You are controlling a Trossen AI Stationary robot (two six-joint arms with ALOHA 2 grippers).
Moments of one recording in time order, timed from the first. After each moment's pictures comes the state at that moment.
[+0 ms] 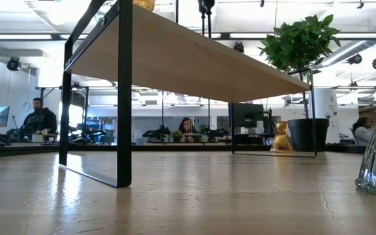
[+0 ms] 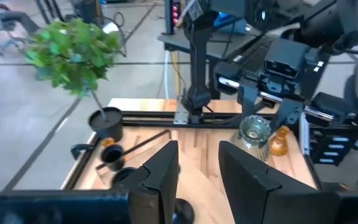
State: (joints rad) left arm -0.23 1.38 1.99 -0.90 -0.34 -0.07; right arm 0.62 1.55 1.60 -0.81 0.96 0.63
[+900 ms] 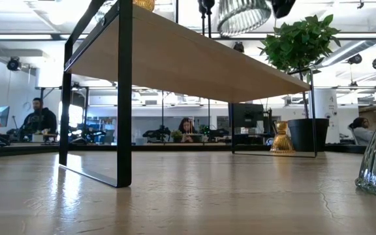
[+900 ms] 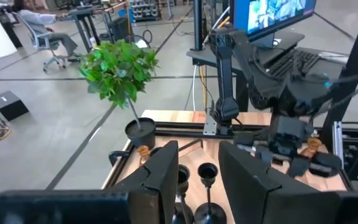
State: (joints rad) left arm -0.23 1.29 1.99 -0.93 -0.46 -0.02; right arm 0.53 1.41 0.83 0.33 0.71 0.15
